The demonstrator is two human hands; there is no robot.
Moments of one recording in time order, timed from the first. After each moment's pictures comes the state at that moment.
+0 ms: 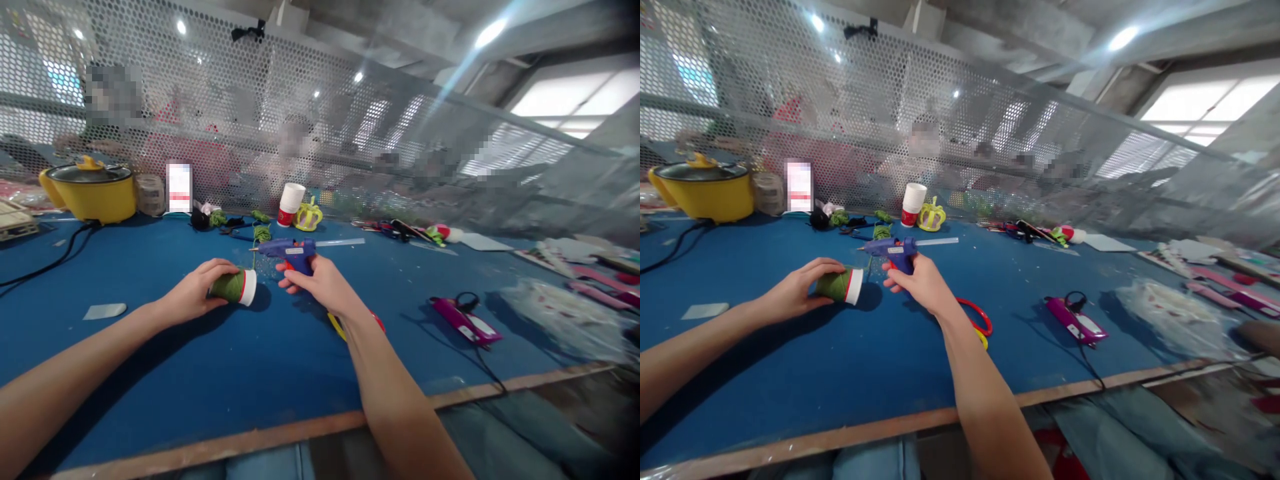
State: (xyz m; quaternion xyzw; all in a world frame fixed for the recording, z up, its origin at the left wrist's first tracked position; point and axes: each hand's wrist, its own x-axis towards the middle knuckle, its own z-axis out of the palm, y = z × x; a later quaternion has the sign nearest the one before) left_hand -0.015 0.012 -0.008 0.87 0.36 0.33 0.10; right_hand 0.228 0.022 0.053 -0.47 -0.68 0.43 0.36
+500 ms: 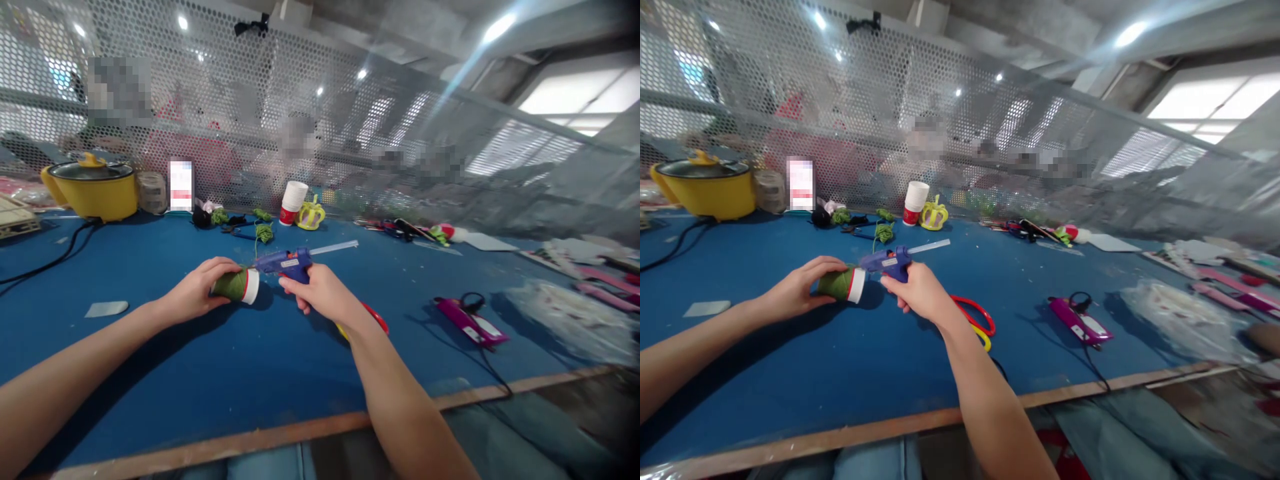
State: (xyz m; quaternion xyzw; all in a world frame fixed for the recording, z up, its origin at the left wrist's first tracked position) left_hand -0.014 0.013 -0.009 0.86 0.36 0.33 0.11; right_hand 0.223 0.011 0.058 -0.54 -0.72 0.36 0.23
